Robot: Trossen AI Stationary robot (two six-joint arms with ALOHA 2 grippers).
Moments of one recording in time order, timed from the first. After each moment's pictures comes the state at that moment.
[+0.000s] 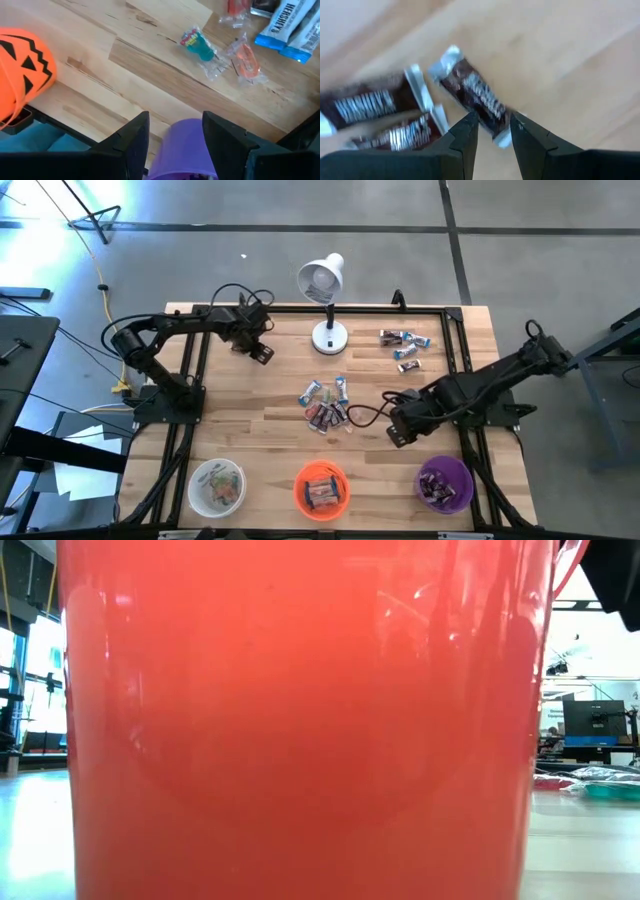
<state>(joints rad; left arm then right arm) 0.74 1.58 0.83 -0.62 0.02 -0.21 0.39 1.33 1.13 -1.15 -0.13 1.46</state>
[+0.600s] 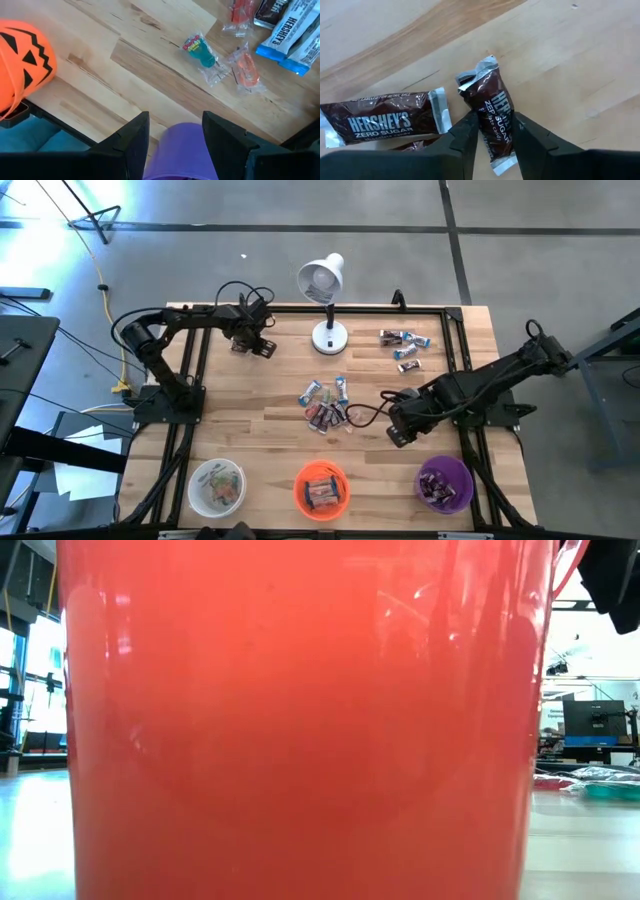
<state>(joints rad) 0.77 1.71 0.84 -0.57 -0.02 -0.30 0.38 1.33 1.13 -1.15 -0.13 1.38</state>
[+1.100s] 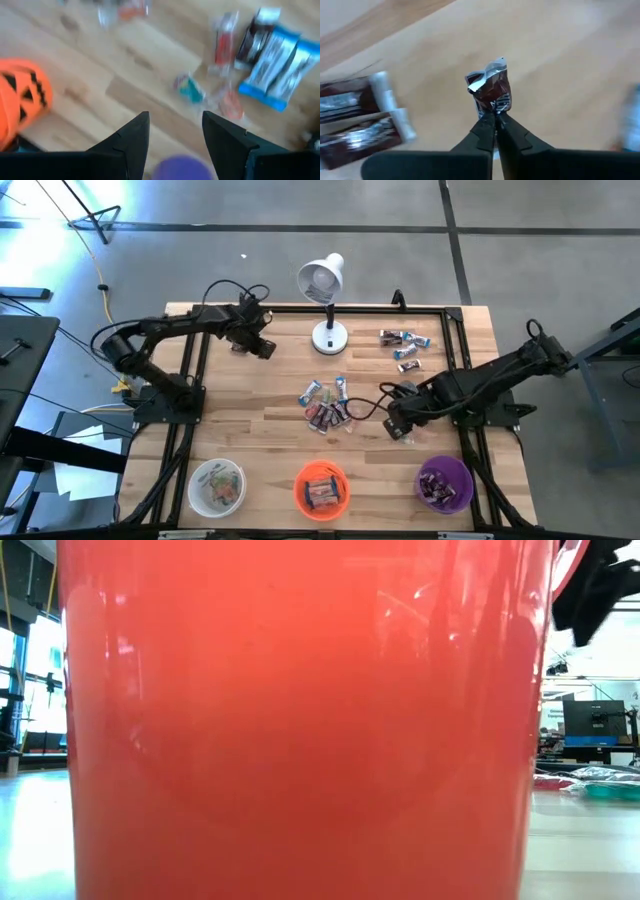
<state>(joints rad) 0.74 1.49 0.83 -0.59 0.18 -0.31 0.35 1.33 1.13 -1.15 0.03 1.35</state>
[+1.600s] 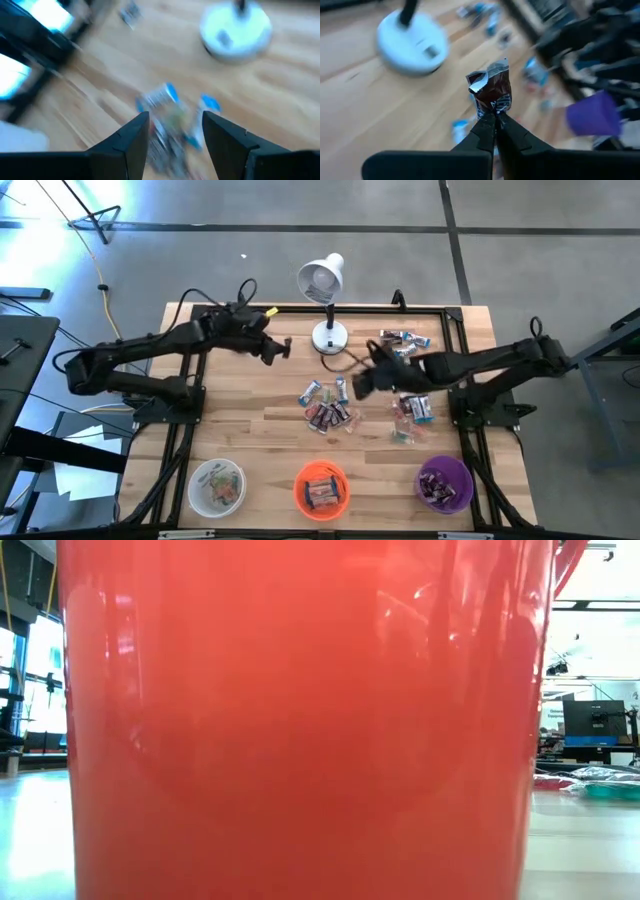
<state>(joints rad) 0.43 1.11 0.83 -0.32 0.22 -0.59 0.13 1.35 1.13 -0.60 0.46 1.01</state>
